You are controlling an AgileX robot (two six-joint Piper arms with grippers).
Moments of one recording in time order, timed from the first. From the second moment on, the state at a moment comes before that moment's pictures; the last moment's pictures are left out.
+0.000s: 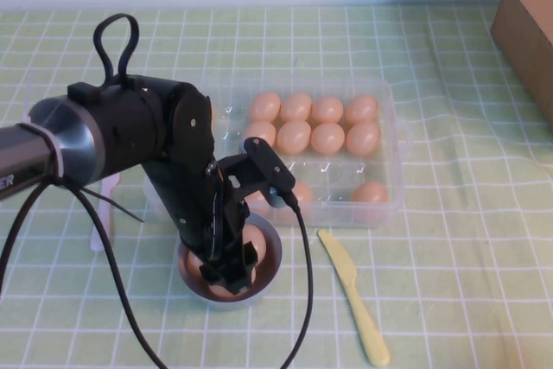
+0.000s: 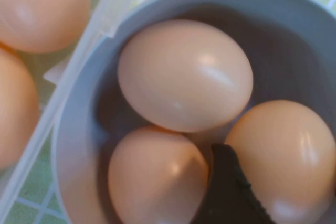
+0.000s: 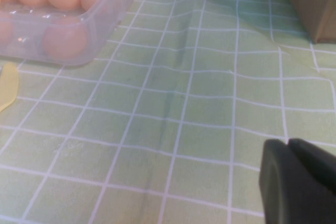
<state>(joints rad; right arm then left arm) 0.14 -0.01 0.03 0.15 0.38 -0.13 -0.59 1.78 -1.24 -0.16 1.00 0.62</state>
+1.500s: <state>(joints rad) 0.14 -0.01 0.03 0.15 0.38 -0.13 -0.59 0.74 -0.59 -0.28 0.24 0.48</state>
